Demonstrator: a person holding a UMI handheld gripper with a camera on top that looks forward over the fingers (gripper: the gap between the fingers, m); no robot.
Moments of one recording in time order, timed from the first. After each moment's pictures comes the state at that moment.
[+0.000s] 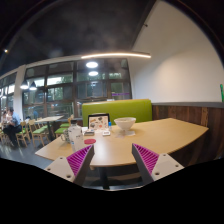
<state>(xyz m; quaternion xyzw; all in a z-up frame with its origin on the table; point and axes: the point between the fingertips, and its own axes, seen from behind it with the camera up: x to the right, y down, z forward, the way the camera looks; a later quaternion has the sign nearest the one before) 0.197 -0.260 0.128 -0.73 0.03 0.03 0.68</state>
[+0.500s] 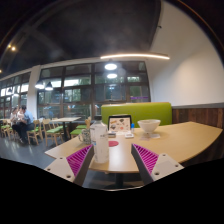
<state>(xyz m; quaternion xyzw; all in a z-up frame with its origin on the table) 0.101 -0.209 0.113 -0.71 -0.05 0.08 0.70</state>
